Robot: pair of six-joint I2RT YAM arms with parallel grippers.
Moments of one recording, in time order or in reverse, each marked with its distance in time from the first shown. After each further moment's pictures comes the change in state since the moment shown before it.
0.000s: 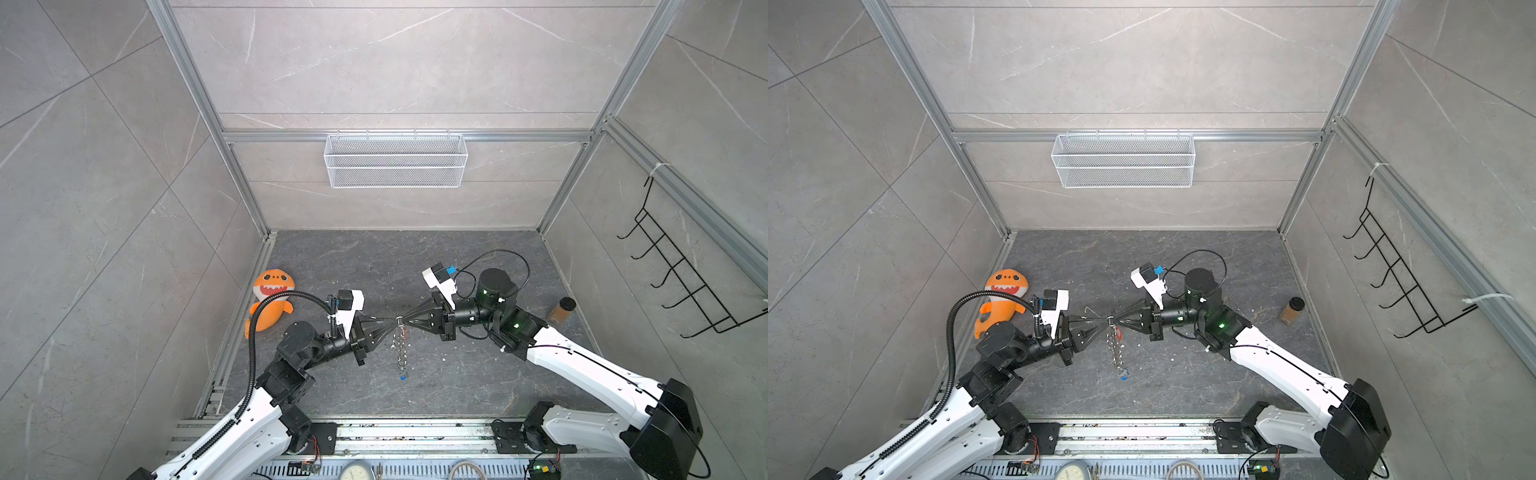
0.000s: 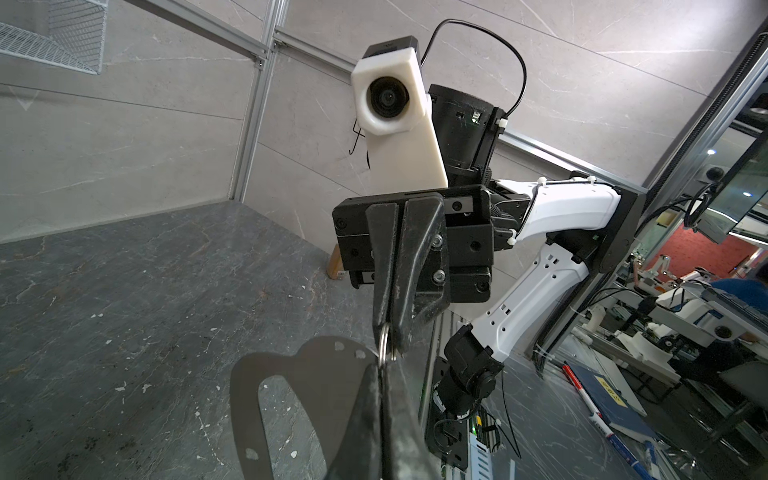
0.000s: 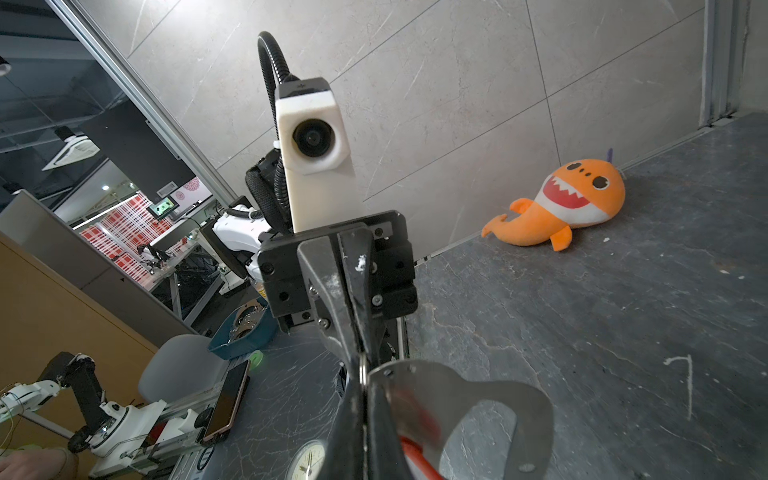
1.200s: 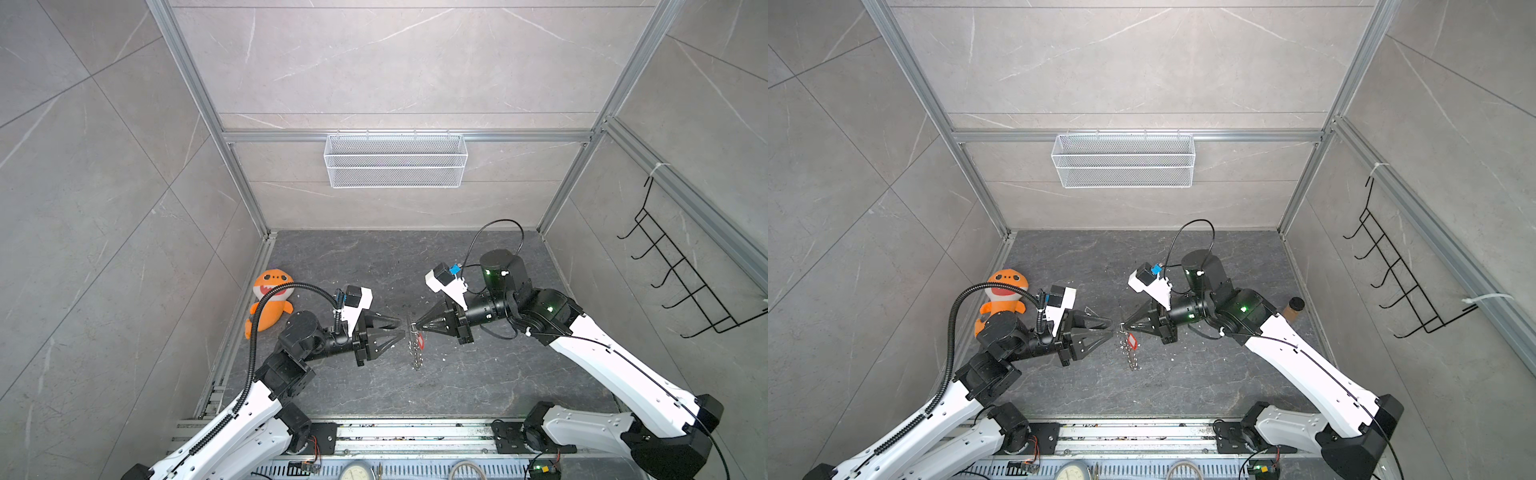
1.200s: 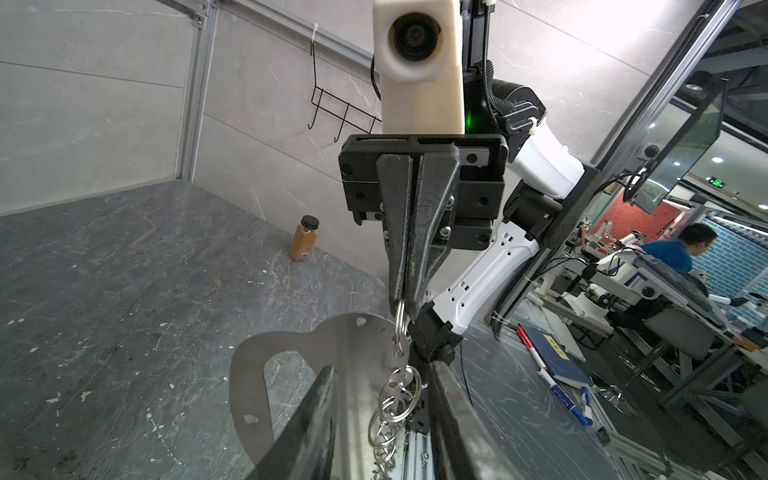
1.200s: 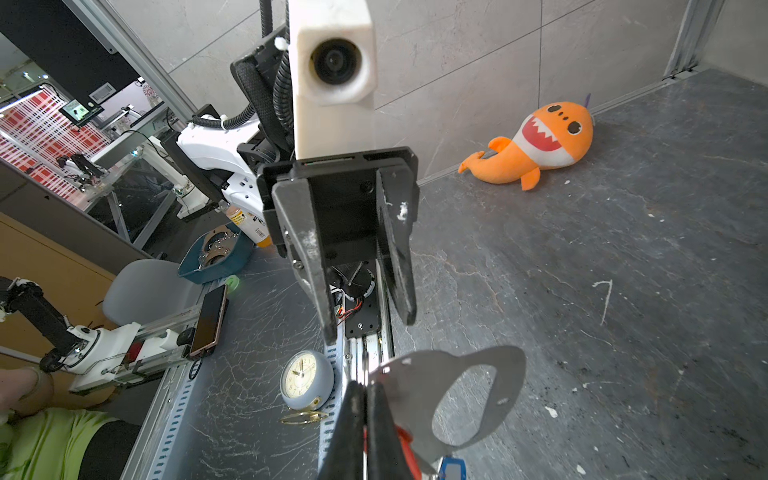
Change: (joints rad) left arm 0.000 0.065 0.109 -0.089 0.167 0.002; right arm 0.003 -0.005 0.365 -0.780 0.052 -0.420
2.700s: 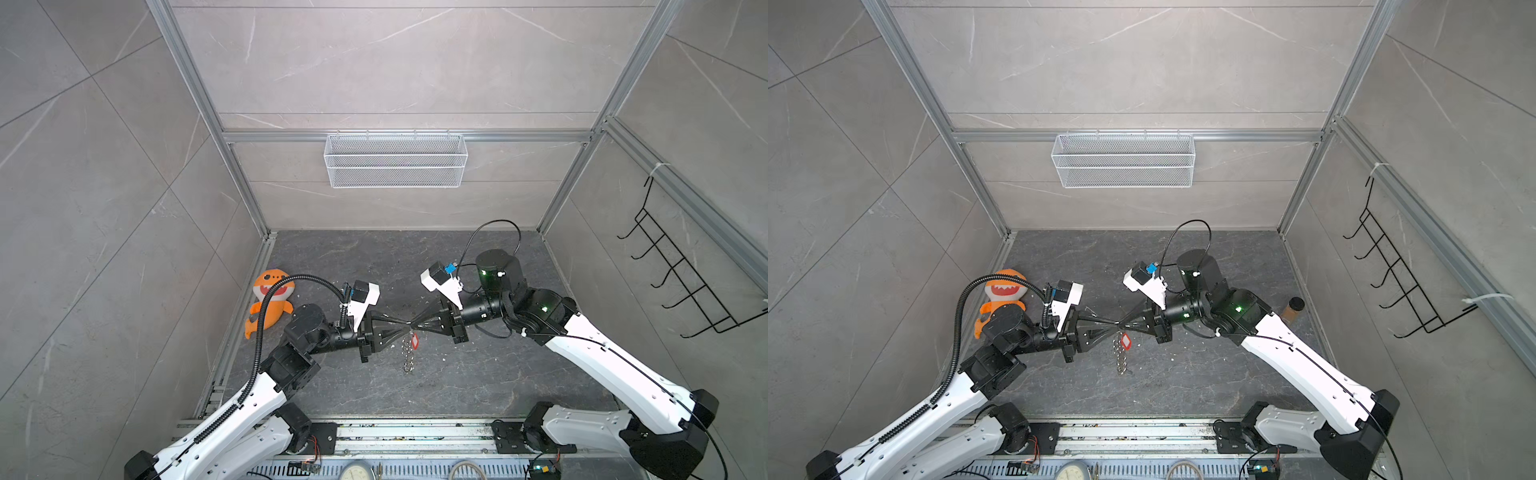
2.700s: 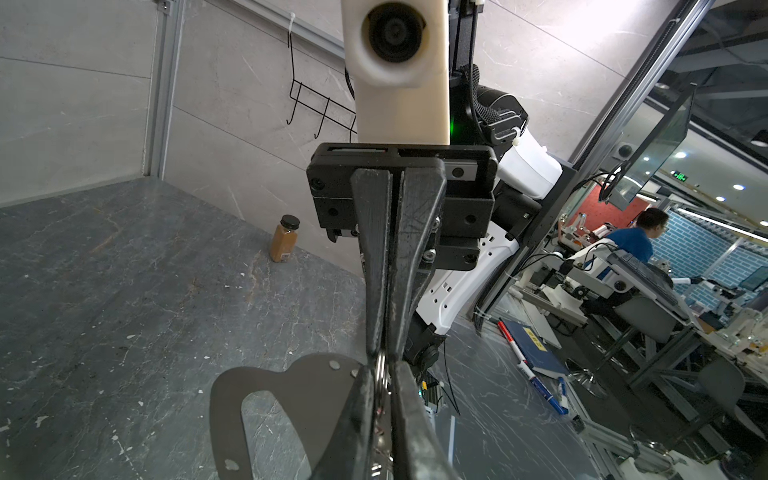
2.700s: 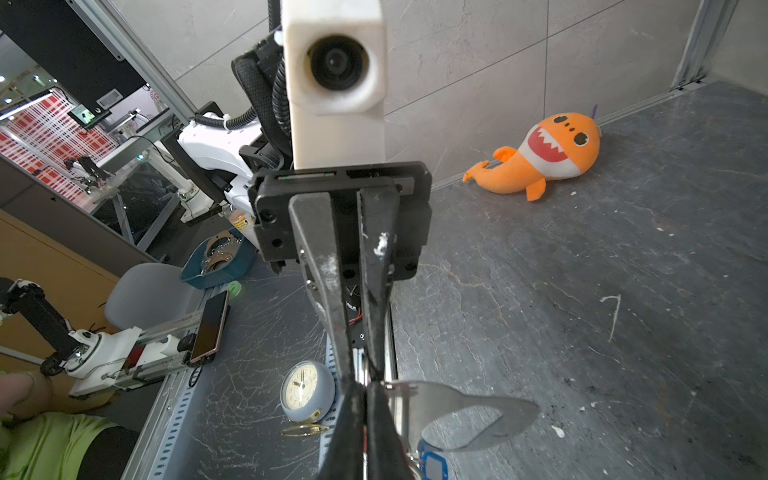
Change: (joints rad) left arm -0.023 0.061 0.054 0.014 0.031 -0.016; right arm 0.026 0.018 -0.002 0.066 0.013 0.034
